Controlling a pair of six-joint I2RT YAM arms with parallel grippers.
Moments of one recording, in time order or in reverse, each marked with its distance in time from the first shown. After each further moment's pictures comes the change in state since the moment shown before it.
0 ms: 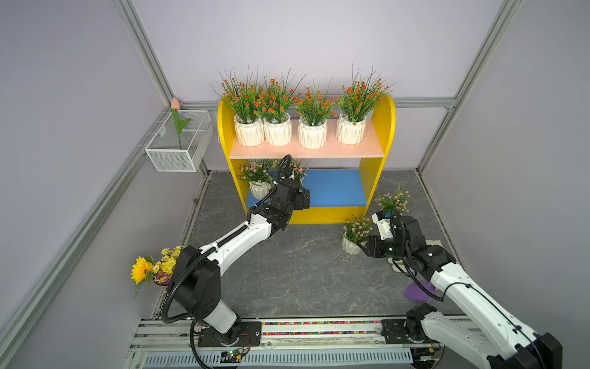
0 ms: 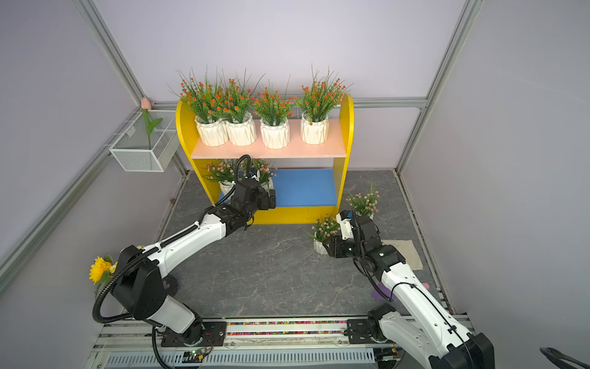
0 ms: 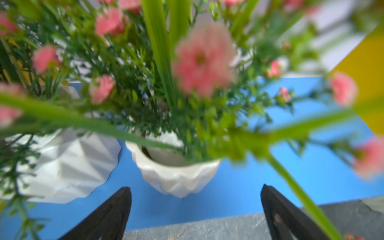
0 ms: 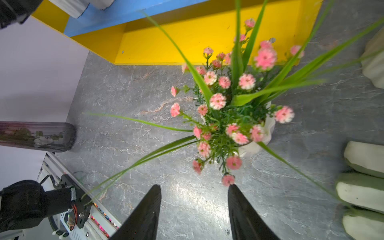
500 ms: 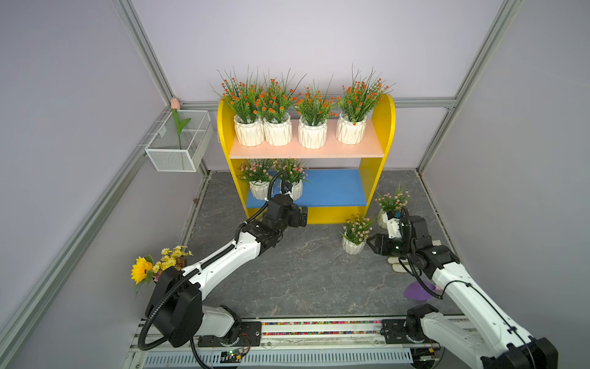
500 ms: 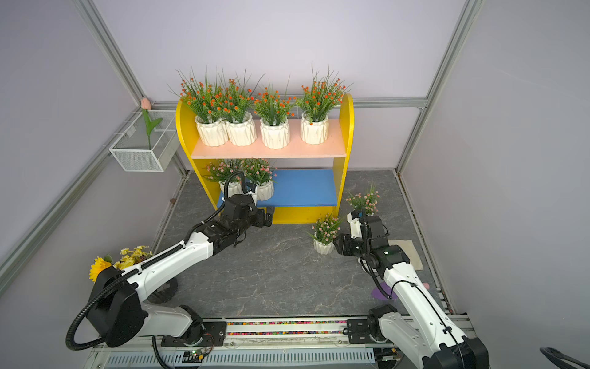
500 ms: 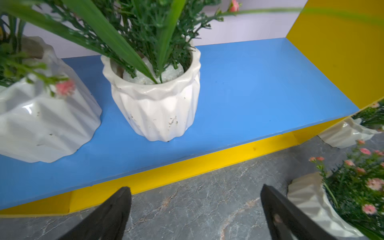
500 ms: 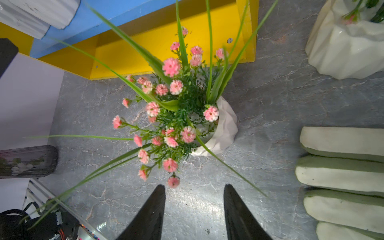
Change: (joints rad) left arm -0.021 -0.197 -0.243 0.063 0.142 0.060; right arm -0.132 0.003 -0.027 -0.019 -0.004 -0.012
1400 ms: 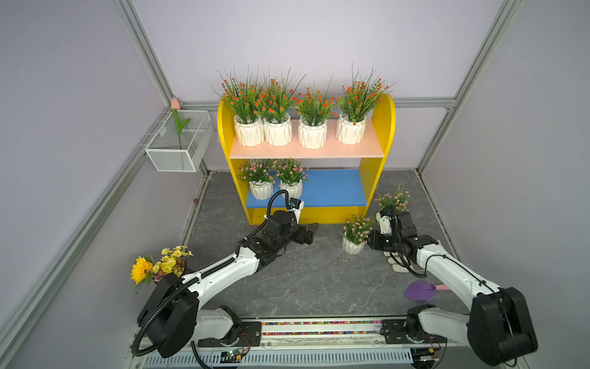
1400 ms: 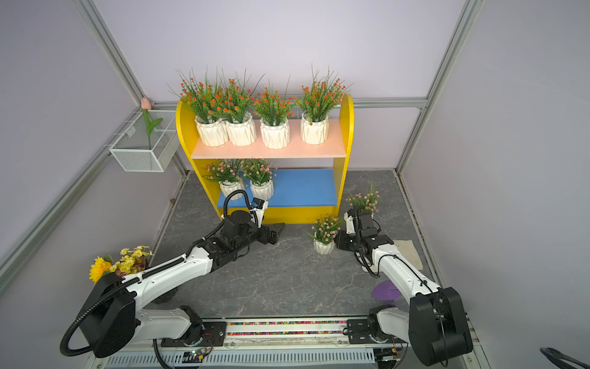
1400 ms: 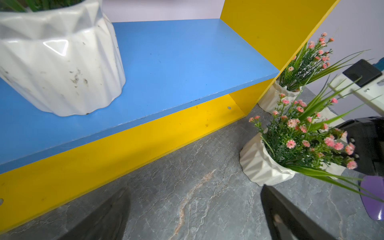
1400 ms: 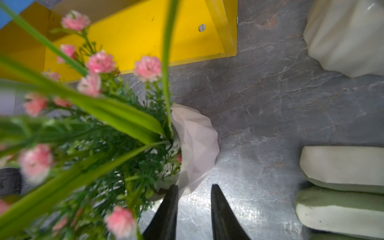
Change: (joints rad) left arm -0.062 -0.067 -0.209 0.214 0.200 0.007; right arm -0.024 0.285 -0.009 0.183 0.034 0.007
